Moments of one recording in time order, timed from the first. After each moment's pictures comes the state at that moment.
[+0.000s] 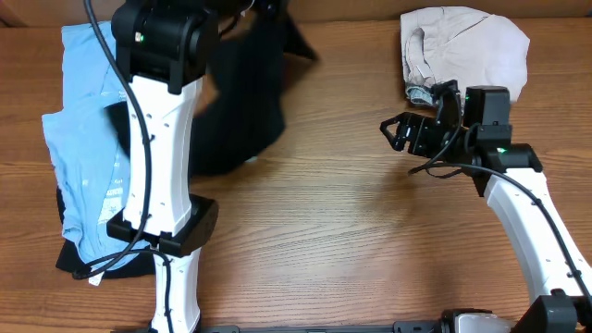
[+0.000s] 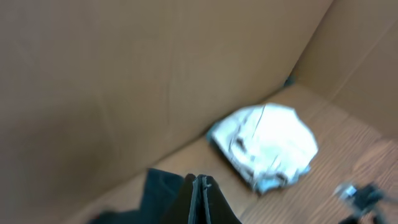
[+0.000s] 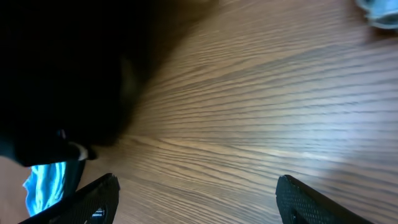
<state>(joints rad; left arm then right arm) -0.32 2.23 3.09 -1.19 0.34 0.02 0.02 1.44 1.04 -0.48 -0.53 0.28</state>
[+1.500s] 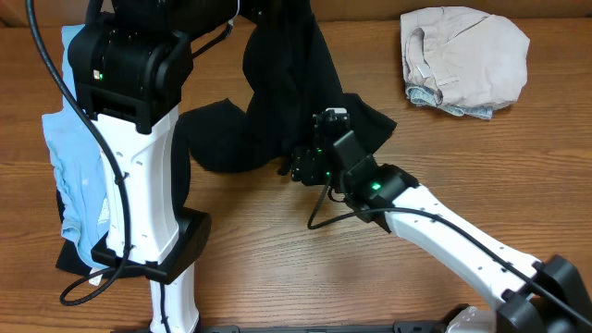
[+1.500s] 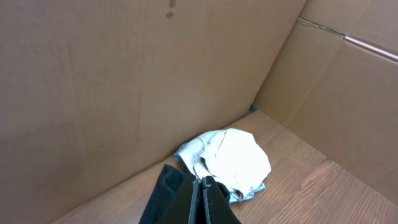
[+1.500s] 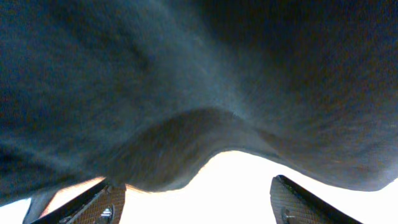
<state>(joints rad) -0.33 2.12 3.12 -1.23 0.42 -0.09 0.69 1.55 1.04 -0.29 0.07 0.61</state>
